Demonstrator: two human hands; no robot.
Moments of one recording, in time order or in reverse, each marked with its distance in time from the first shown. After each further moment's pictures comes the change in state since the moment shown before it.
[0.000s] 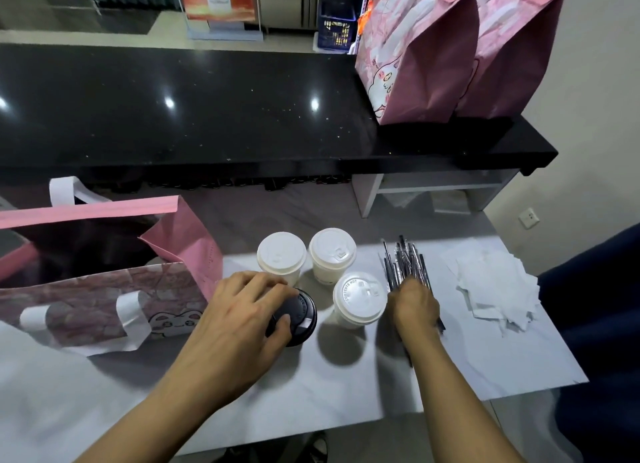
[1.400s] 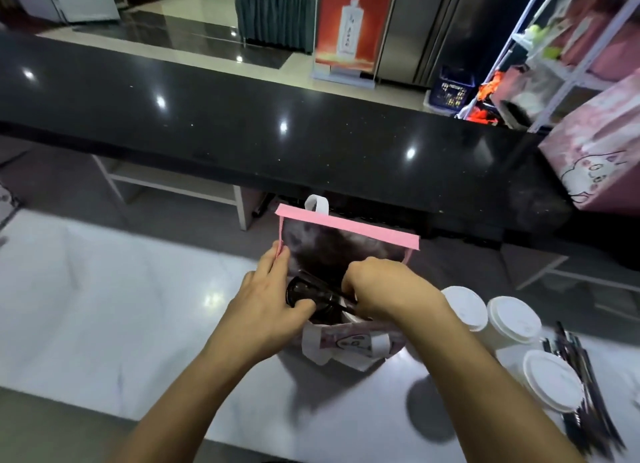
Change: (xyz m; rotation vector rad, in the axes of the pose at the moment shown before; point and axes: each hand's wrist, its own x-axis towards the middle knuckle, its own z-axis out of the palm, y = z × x) left_hand -0.106 -0.210 -0.114 -0.333 0.053 -0.624; right_hand -0.246 -0.353 -0.085 -0.544 -0.306 -1.110
